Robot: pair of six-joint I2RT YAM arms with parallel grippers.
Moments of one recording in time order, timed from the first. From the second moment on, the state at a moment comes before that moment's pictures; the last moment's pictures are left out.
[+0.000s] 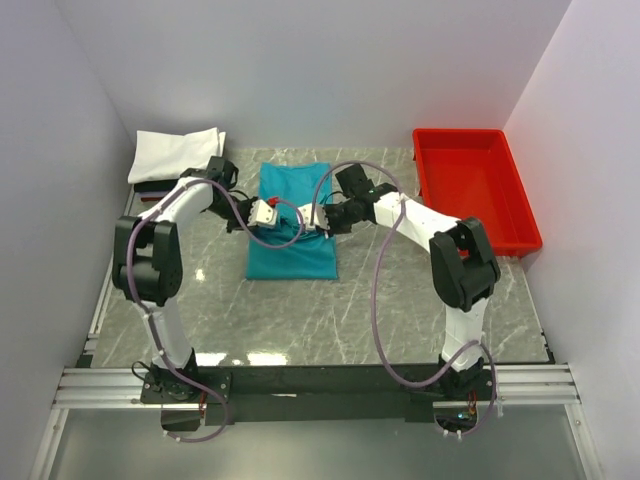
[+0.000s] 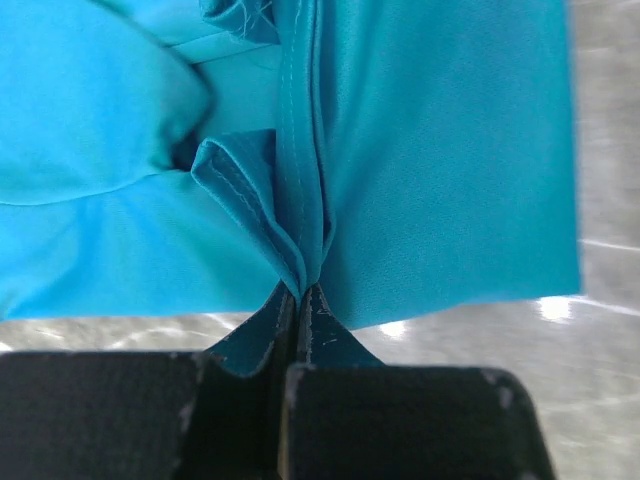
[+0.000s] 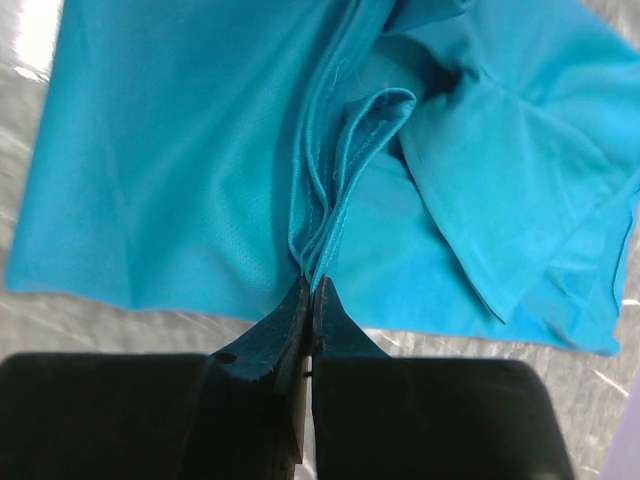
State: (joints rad) left arm -0.17 1.90 1.46 -0.91 0.65 1.58; right arm 0.53 1.93 1.46 -0.53 -0.57 -1.29
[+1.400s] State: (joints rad) left arm -0.13 1.58 0.98 -0.63 0.74 1.35; right arm 0.64 1.77 1.19 -0.46 -0.47 -1.14
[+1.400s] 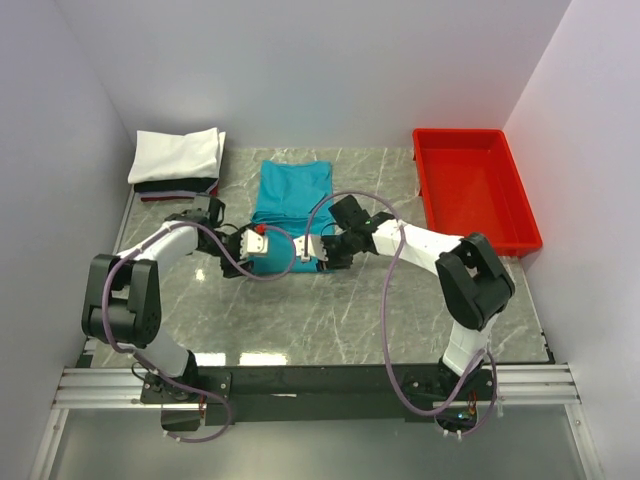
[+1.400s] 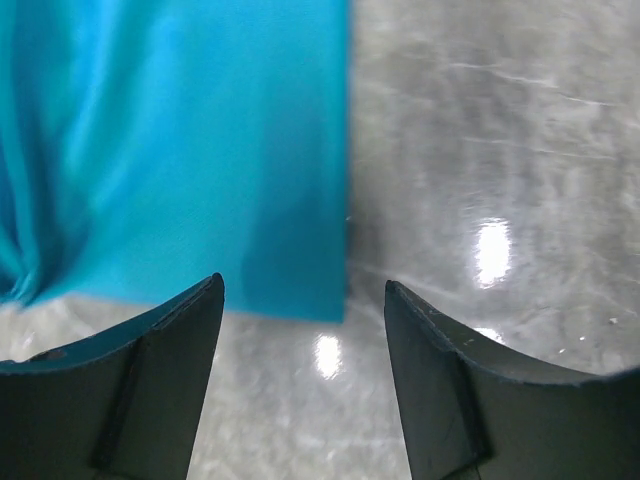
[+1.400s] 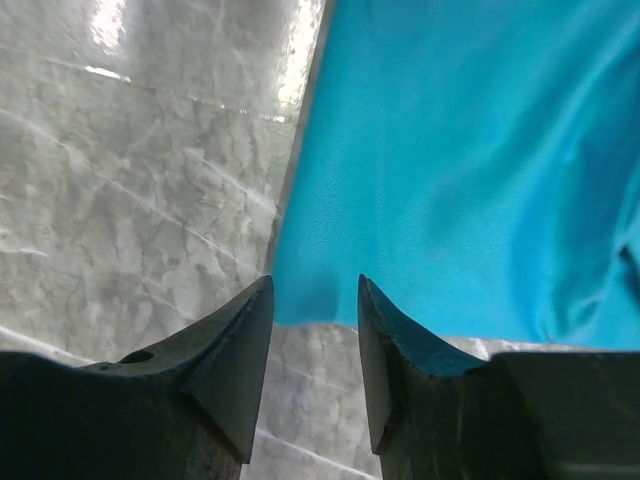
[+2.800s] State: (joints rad) left arm -0.12 1.63 1.16 -0.77 0.69 1.48; right arm 0.59 1.85 1.40 -0.57 -0.39 -1.10
